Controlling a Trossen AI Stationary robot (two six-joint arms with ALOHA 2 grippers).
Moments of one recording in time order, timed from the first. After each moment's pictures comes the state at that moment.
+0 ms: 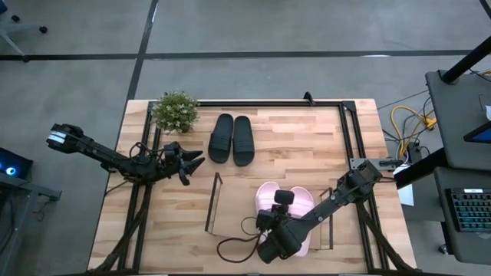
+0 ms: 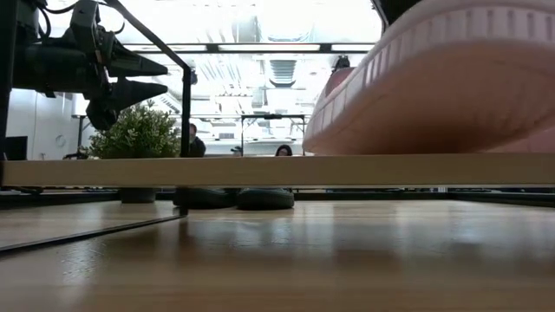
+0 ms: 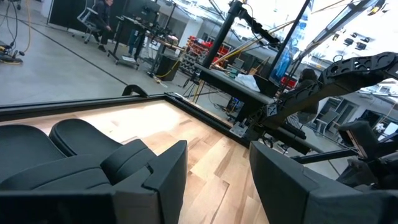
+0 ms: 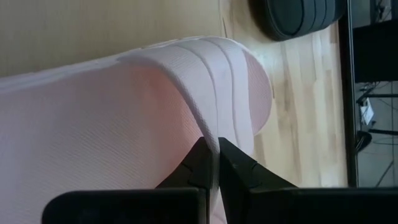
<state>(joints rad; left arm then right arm) -0.29 0.79 0.01 0.88 -0.68 -0.41 0.60 2.27 2.04 -1.57 0.60 0.81</state>
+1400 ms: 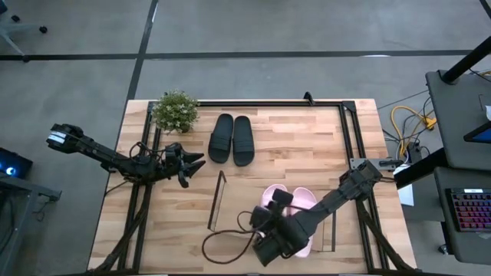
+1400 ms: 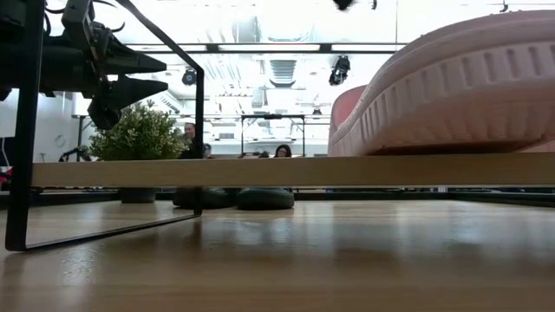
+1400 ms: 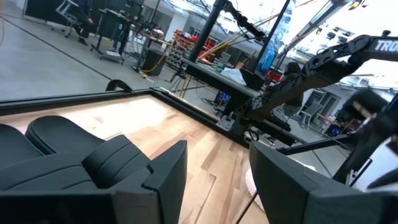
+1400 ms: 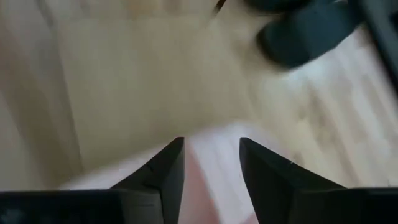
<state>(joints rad) -0.29 0.79 0.01 0.88 -0.61 -0.41 0.59 2.26 2.34 -1.57 0.60 0.94</state>
